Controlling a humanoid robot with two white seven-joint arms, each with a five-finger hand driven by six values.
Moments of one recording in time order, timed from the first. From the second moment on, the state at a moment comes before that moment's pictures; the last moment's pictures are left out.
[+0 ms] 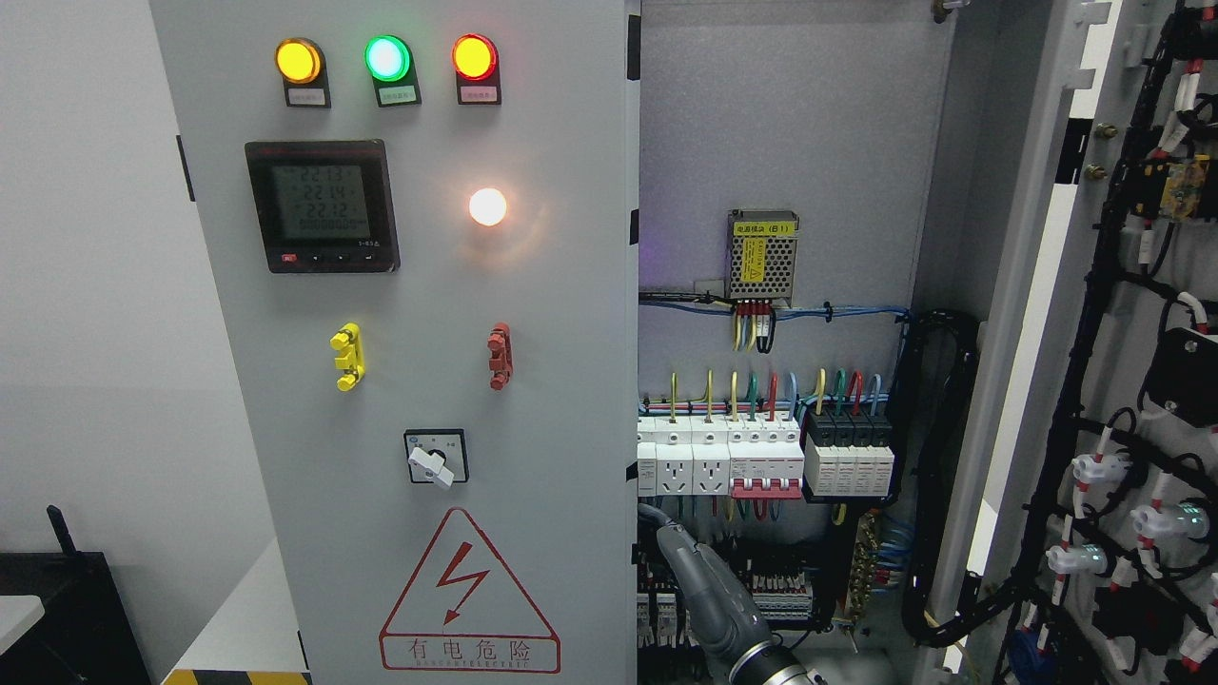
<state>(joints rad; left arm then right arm) 0.05 -0.05 0.05 0.04 0.11 -0.16 -0.31 -0.54 -0.04 0.40 -1.38 -0.29 0.09 0.13</state>
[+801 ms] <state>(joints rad) 0.05 -0.05 0.05 0.04 0.11 -0.16 -0.31 -0.57 -0.05 0.40 -1.35 -0.29 0.09 0.17</state>
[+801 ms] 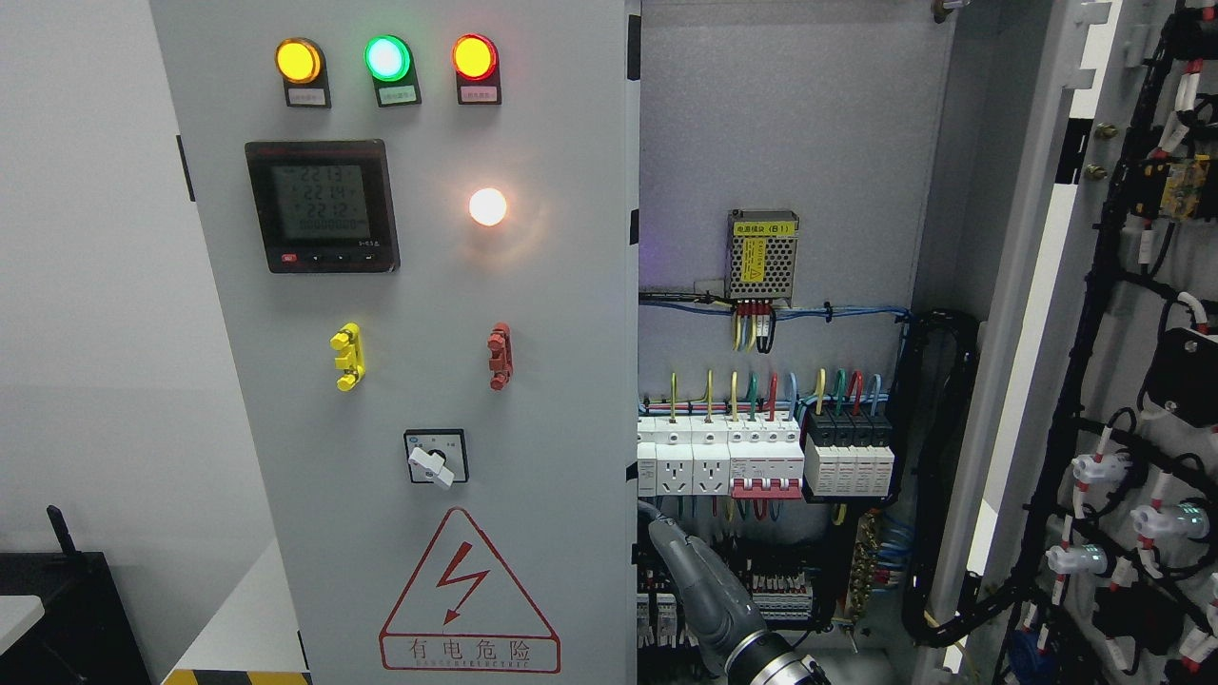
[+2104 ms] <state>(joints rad) 0.05 -0.05 0.05 0.04 0.11 -0.16 -0.31 -0.61 -0.05 0.39 -1.30 -0.38 0.10 0.27</state>
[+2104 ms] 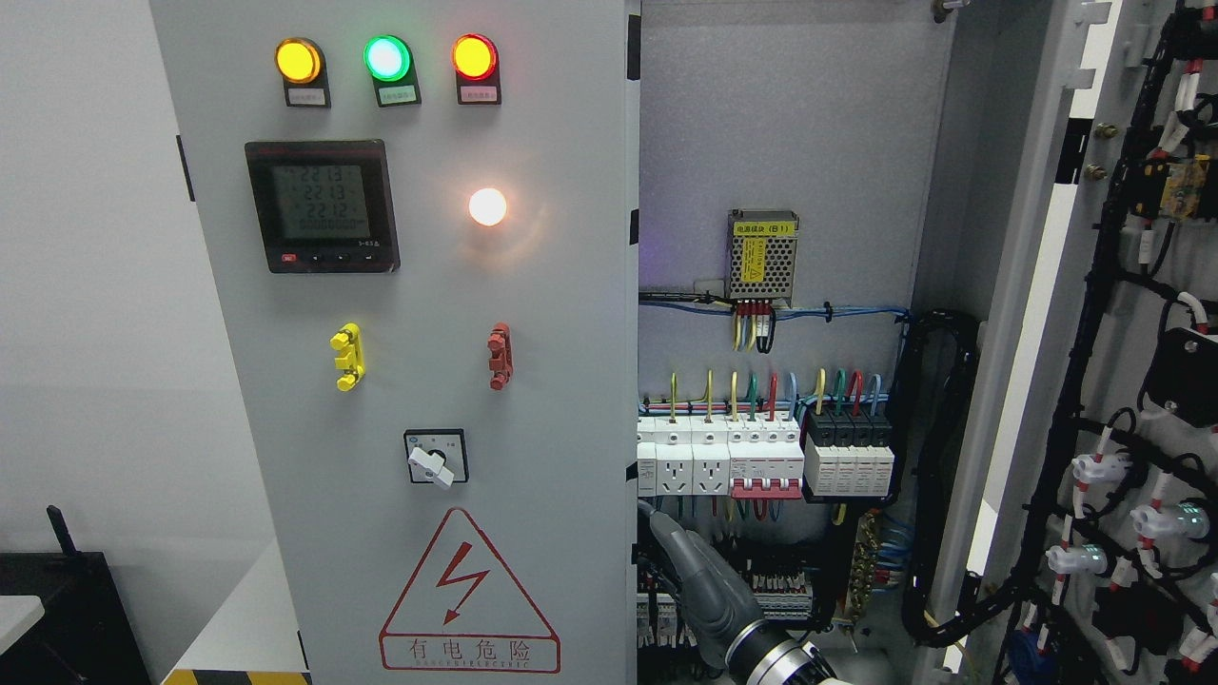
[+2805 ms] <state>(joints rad) 0.05 -0.05 0.05 0.04 0.11 -0.16 -0.31 -0.64 -0.06 0.39 -1.27 -0.38 0.09 0.35</state>
